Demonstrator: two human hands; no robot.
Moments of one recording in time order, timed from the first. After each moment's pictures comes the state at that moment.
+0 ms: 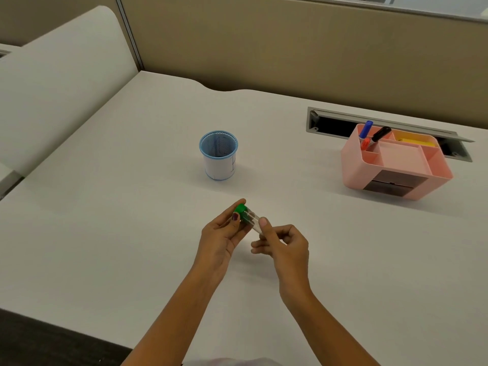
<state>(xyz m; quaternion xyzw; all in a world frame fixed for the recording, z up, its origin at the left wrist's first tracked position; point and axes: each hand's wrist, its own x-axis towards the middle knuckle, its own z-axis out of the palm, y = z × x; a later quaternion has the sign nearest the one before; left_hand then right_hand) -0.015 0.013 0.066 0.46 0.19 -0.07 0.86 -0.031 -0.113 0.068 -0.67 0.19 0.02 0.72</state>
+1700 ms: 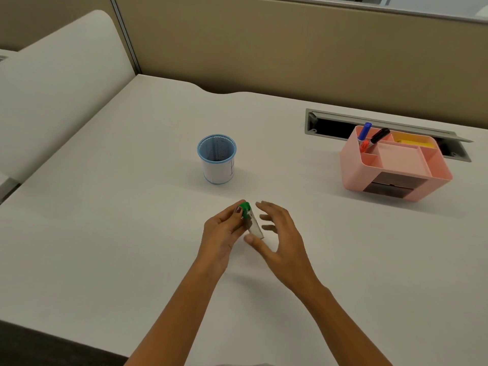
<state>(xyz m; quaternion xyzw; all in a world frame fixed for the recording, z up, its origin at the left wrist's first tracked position) 0.008 0.009 0.070 0.50 0.22 -0.07 0.83 -0.012 -0.129 0.069 -0.84 -0.11 0.00 0.53</state>
